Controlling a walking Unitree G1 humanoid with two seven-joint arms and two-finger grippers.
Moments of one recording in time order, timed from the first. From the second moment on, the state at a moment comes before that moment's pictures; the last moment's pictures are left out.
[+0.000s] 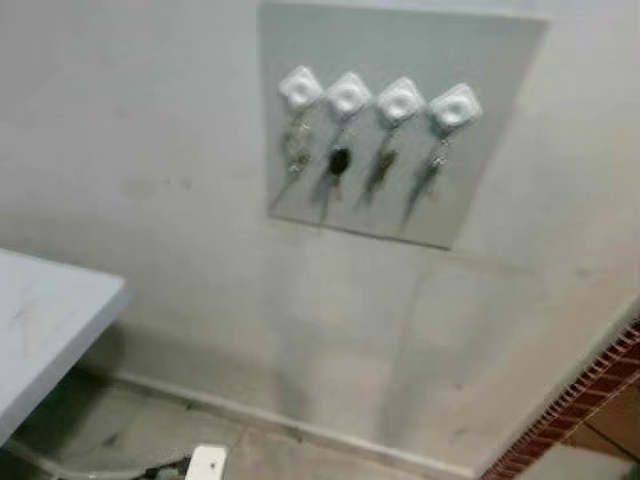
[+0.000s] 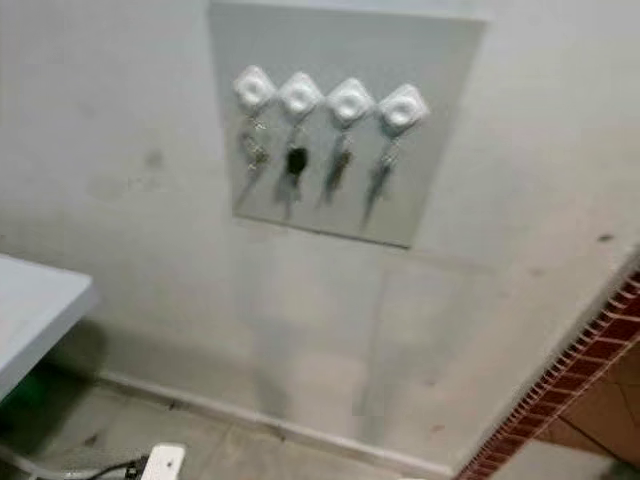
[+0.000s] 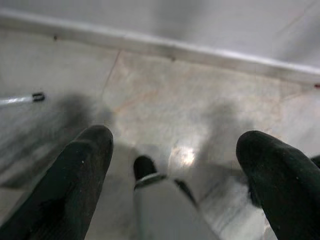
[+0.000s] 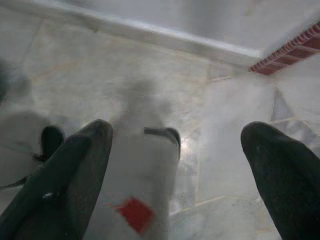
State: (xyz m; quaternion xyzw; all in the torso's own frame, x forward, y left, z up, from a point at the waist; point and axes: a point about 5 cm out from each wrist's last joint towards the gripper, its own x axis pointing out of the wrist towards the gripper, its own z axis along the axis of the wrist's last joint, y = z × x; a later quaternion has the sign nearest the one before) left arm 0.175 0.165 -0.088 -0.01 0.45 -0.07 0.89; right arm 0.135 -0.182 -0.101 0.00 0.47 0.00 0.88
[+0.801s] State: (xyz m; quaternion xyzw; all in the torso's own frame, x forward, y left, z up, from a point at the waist) left arm 0.176 0.163 -0.088 -0.01 0.45 -0.07 0.89; right arm 0.132 -0.185 -0.102 0.00 0.48 -0.01 0.88
